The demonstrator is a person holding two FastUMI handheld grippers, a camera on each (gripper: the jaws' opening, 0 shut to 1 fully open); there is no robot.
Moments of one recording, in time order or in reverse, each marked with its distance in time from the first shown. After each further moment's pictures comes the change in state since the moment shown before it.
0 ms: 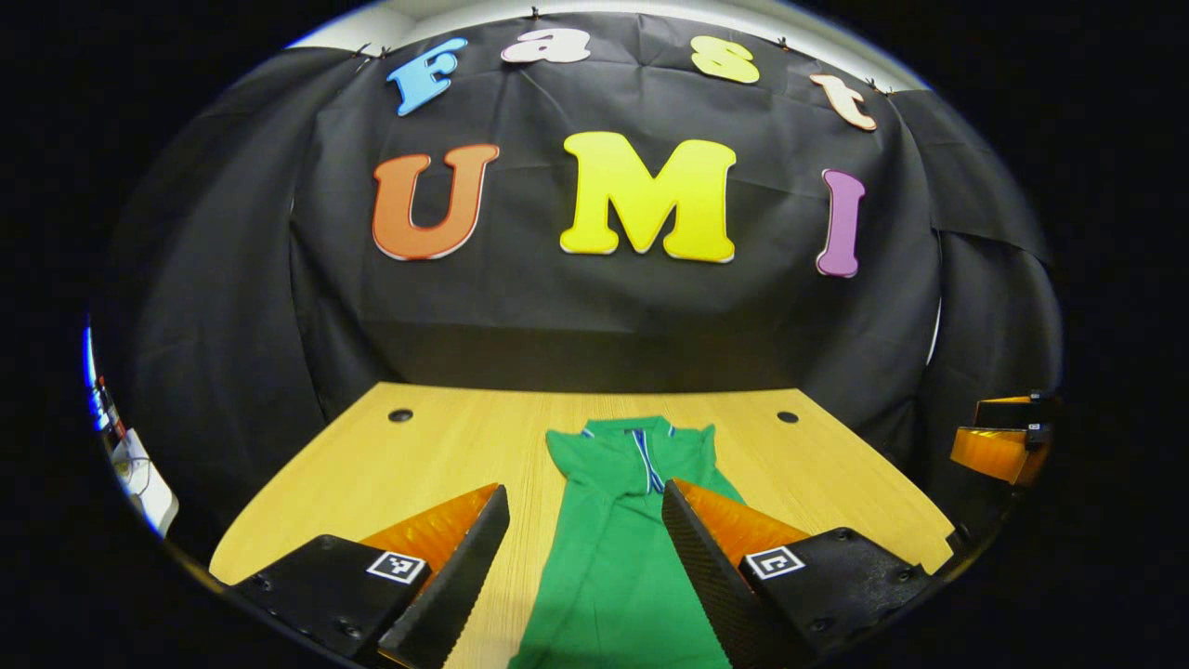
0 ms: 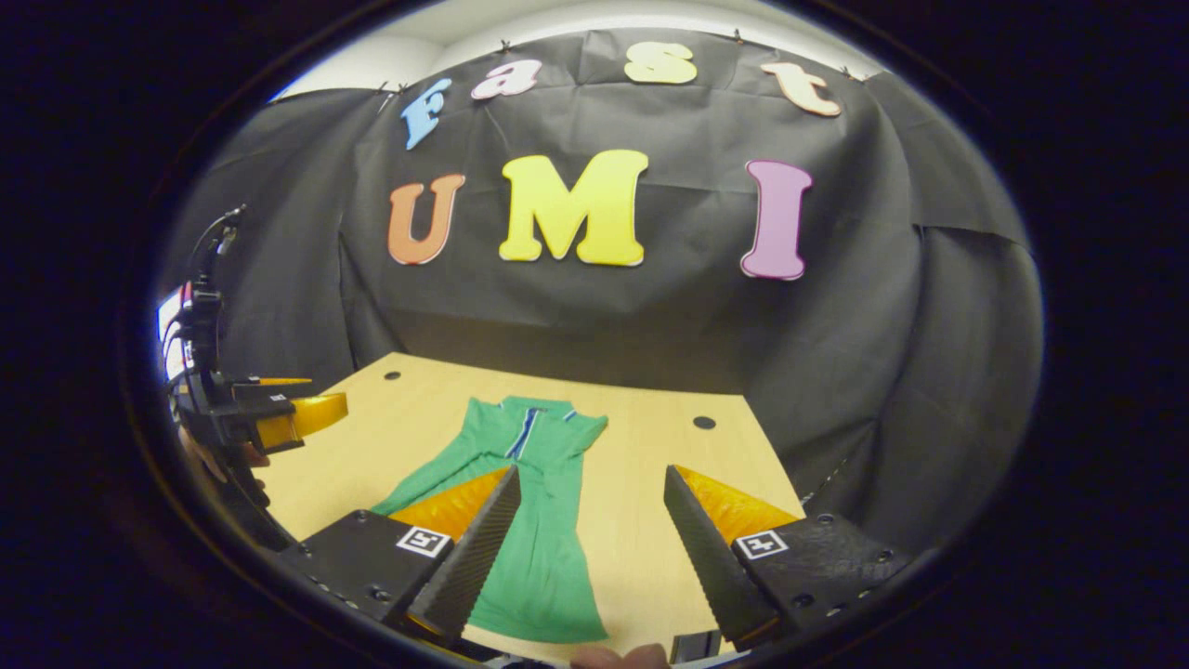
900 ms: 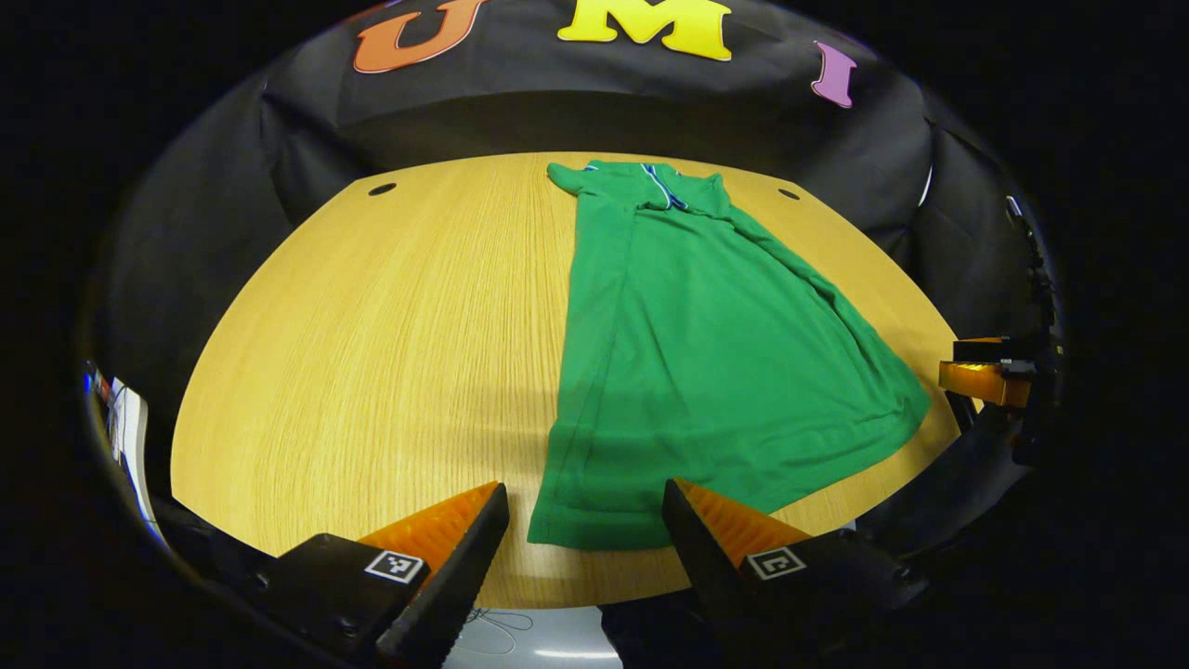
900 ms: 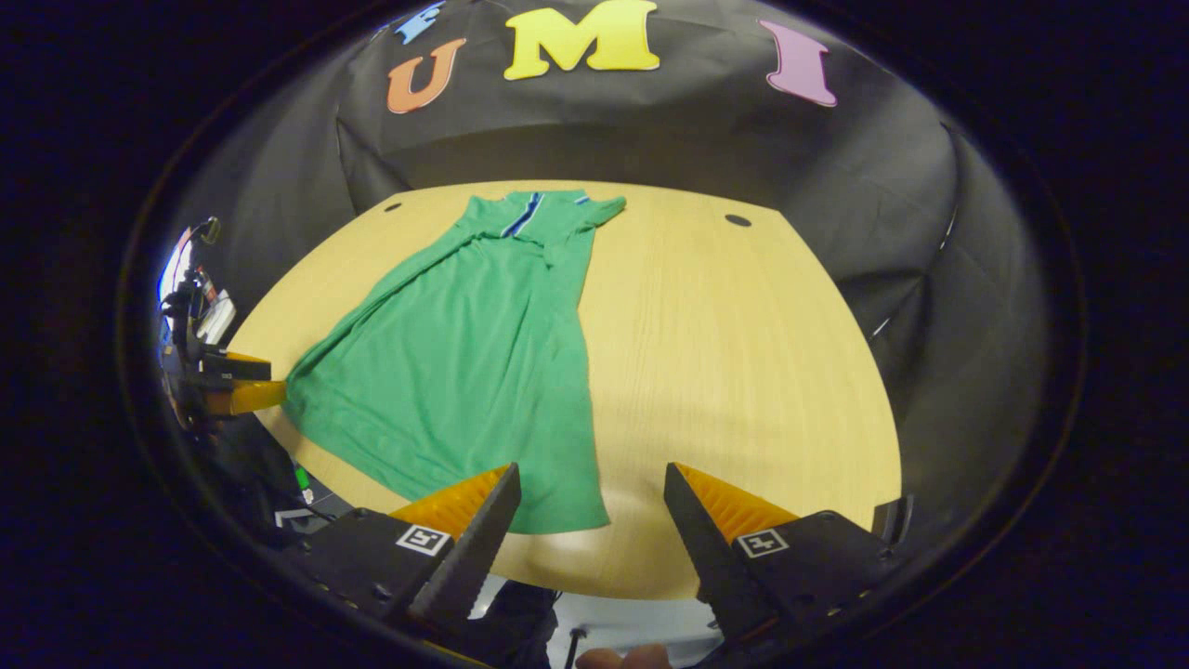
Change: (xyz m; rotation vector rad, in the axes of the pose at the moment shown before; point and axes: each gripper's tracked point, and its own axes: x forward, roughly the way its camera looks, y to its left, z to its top) left arm -0.045 0.045 -0.218 0.029 0.554 -0.072; right arm 0.027 -0.002 -0.222 0.002 0.513 0.049
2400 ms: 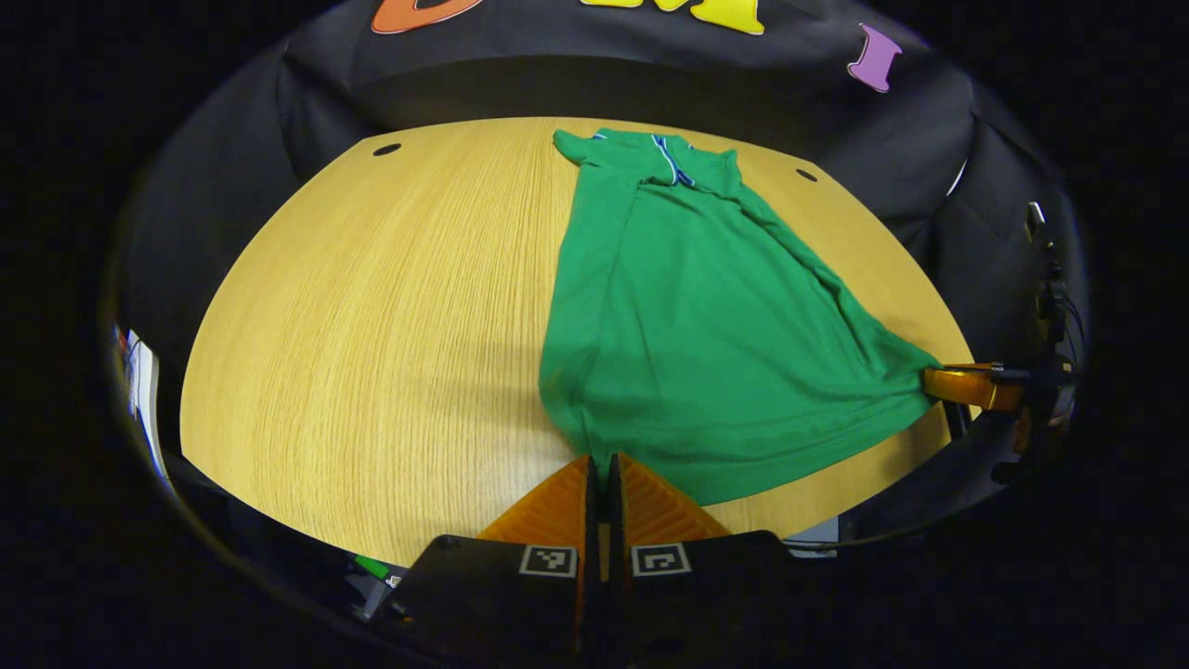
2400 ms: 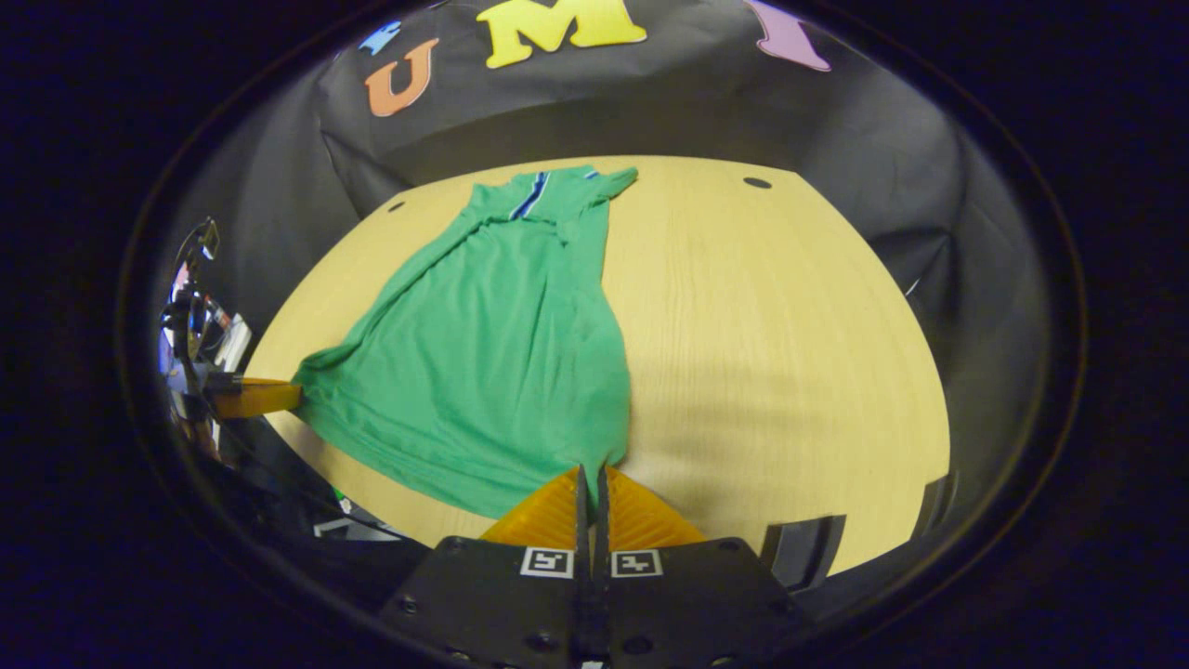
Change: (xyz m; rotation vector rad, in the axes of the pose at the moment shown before) left arm -0.008 -0.031 0.027 -0.080 -0.001 -0.052; right arm 0.003 0.013 0.016 0.094 0.020 0.099
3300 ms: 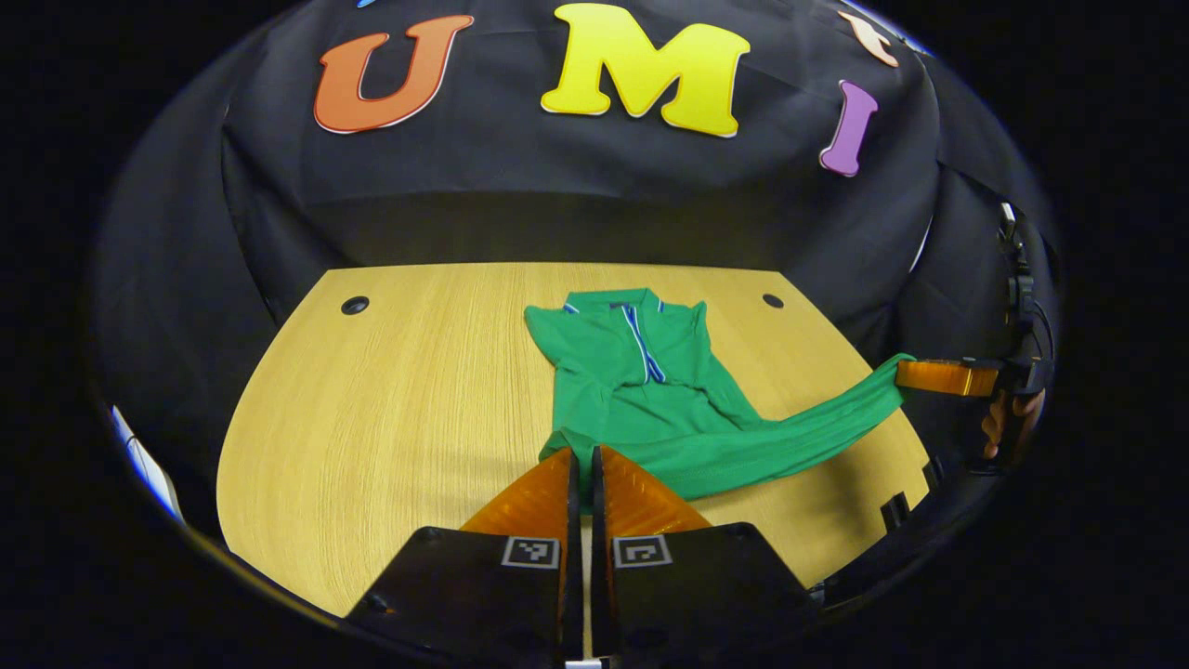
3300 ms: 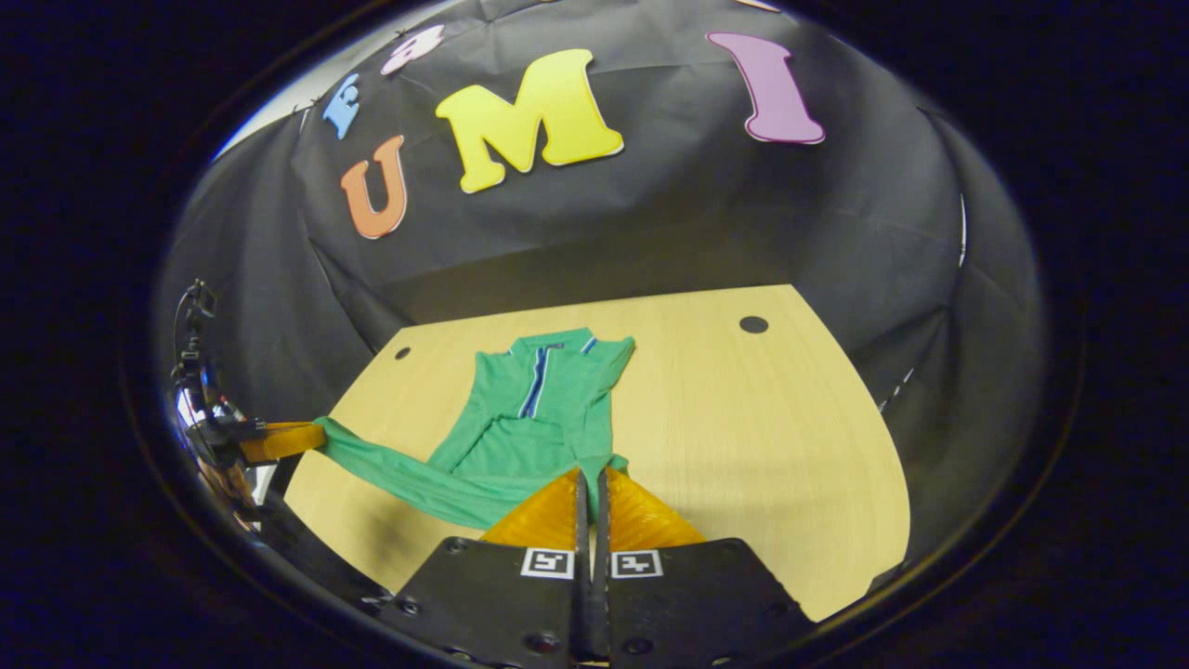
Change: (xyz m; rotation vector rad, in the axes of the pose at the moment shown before) left arm -0.022 0.005 0.221 0.076 -0.314 -0.032; right arm -0.029 0.008 0.213 0.093 -0.292 0.041
